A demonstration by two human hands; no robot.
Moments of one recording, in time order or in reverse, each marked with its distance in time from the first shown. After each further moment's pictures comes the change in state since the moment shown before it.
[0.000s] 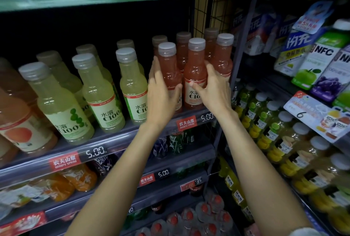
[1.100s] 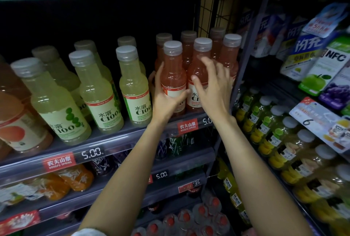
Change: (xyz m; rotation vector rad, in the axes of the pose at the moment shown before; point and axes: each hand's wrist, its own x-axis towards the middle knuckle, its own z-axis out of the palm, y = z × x) left_hand 0.009 -0.056 0.053 -0.504 0.047 -0.164; right_hand 0.004 -0.001 0.017 0.011 0.252 -0.182
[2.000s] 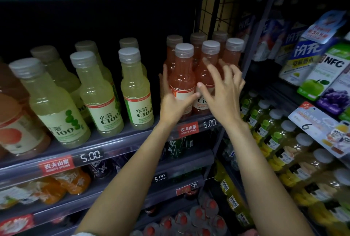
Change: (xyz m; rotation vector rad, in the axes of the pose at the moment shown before) left_hand -0.001 0.012 0.013 0.024 -0.073 -0.119; right_hand 0.000 0.017 -0.012 -0.191 -0.119 -0.044
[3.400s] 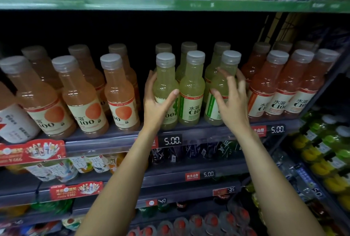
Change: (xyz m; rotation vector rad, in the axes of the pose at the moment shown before) left_hand -0.037 -0.010 -0.242 -0.035 0.250 0.054; right_hand -0.019 -0.168 0.047 0.473 -0.084 -0.020
